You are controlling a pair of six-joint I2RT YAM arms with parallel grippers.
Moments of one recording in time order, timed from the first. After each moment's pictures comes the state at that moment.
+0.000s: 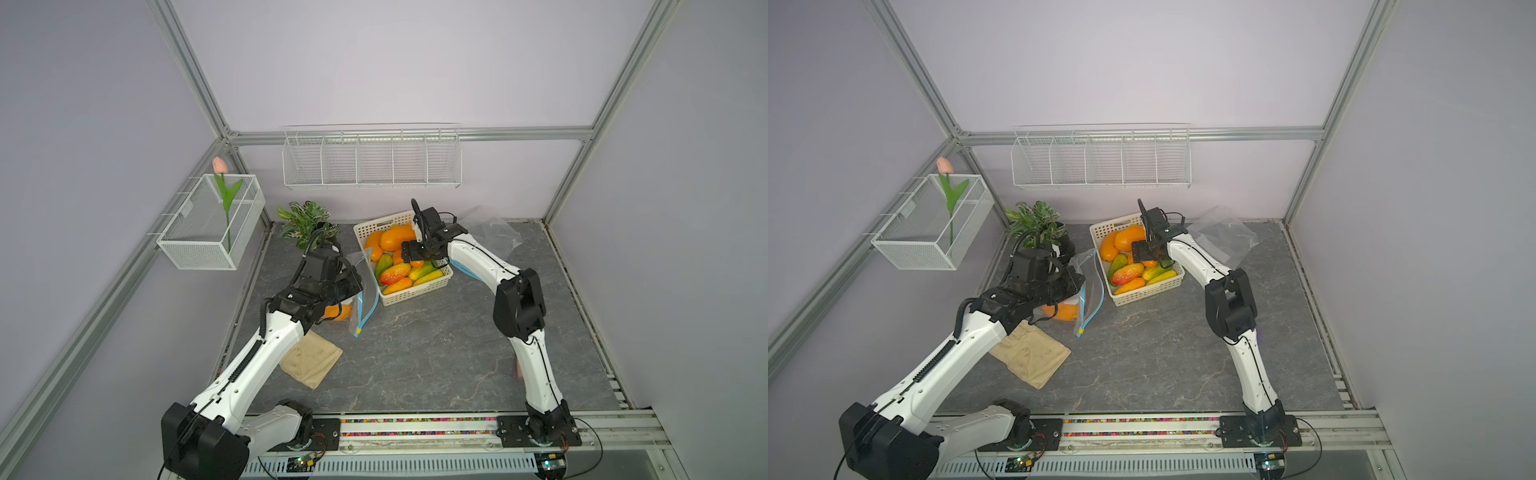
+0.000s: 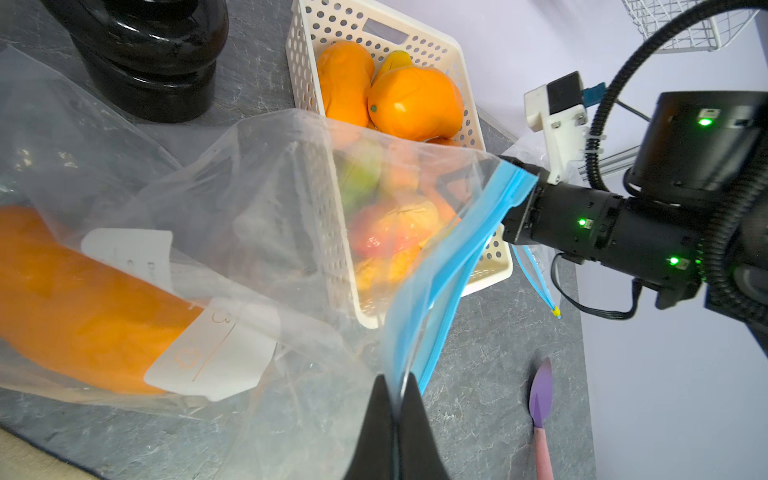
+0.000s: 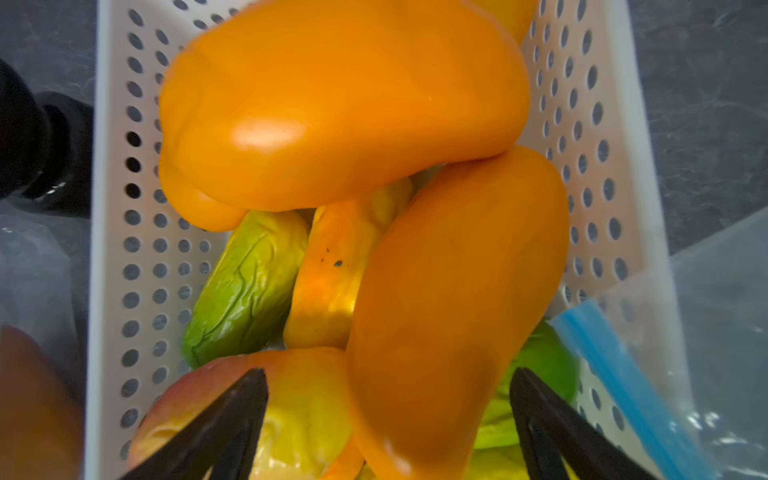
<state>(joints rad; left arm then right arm) -0.44 1.16 1.03 -0.53 0.11 -0.74 0.55 2.34 2.13 -0.78 -0.02 0.35</state>
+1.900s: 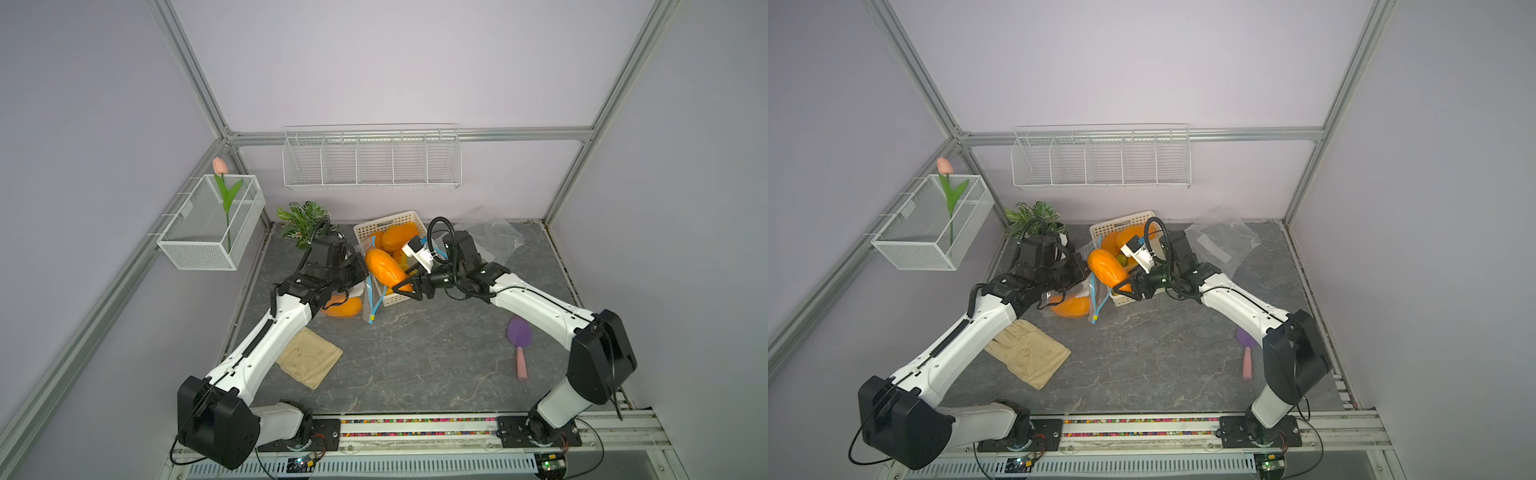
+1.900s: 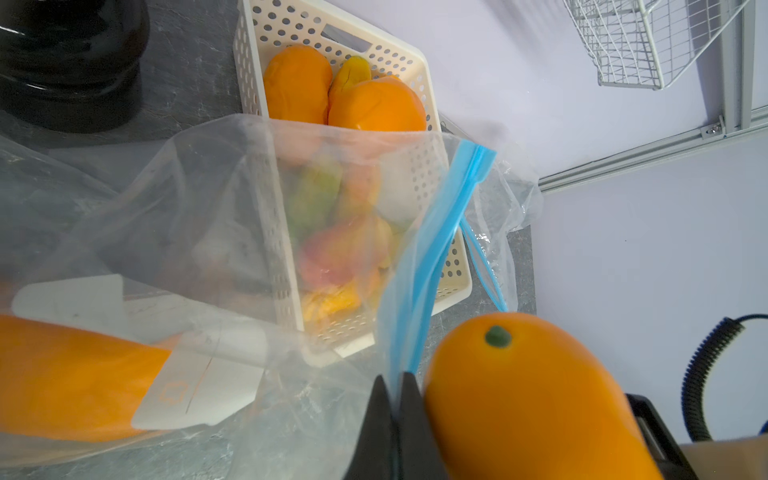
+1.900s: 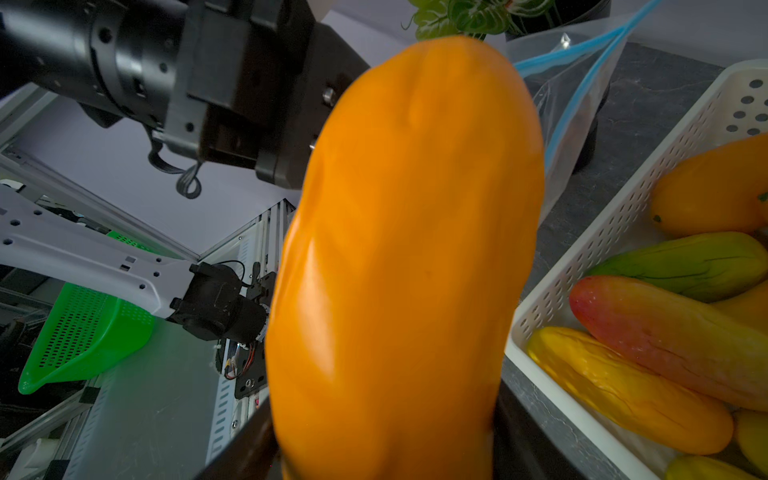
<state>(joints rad) -0.43 1.27 1.12 -0.45 0.19 -0.80 0.63 1.66 1.30 -0.24 -0.79 0.04</state>
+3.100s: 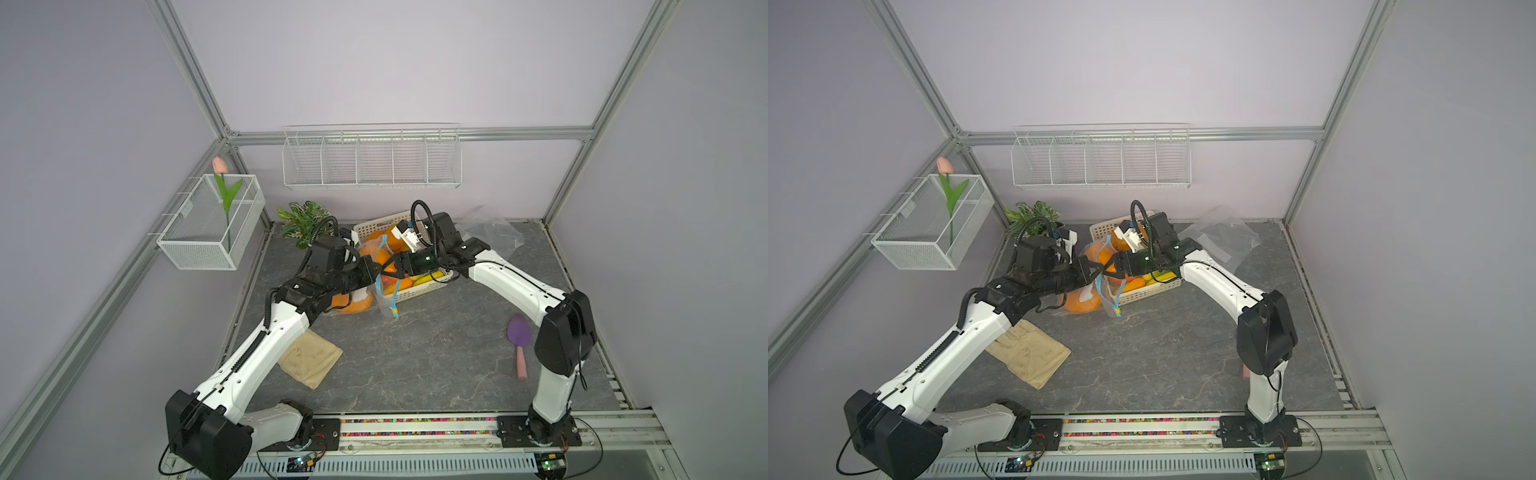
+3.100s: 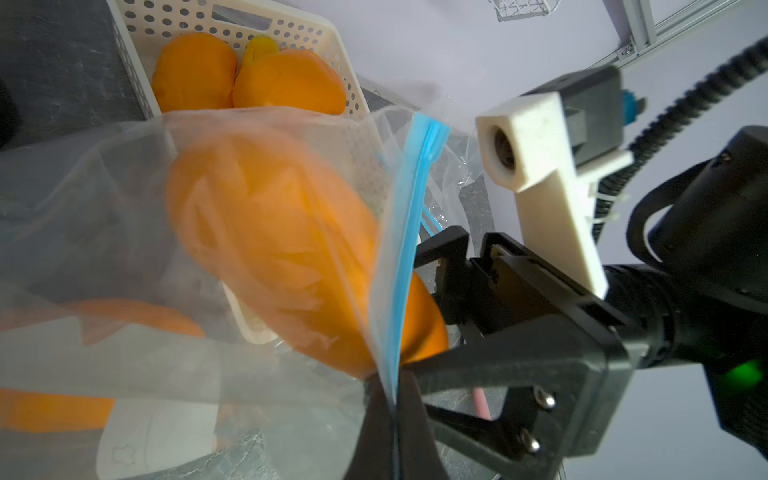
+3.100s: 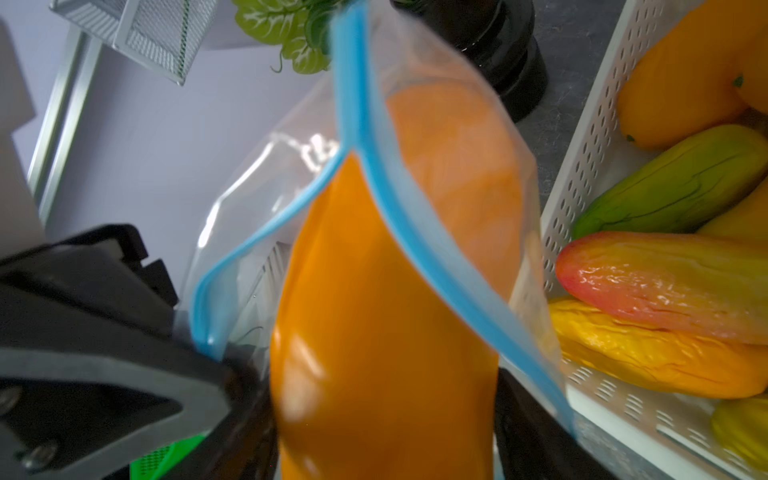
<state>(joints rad) -0.50 1.21 1.15 -0.46 0.28 -0.70 0.64 1.88 1.67 -0.49 -0.68 0.40</state>
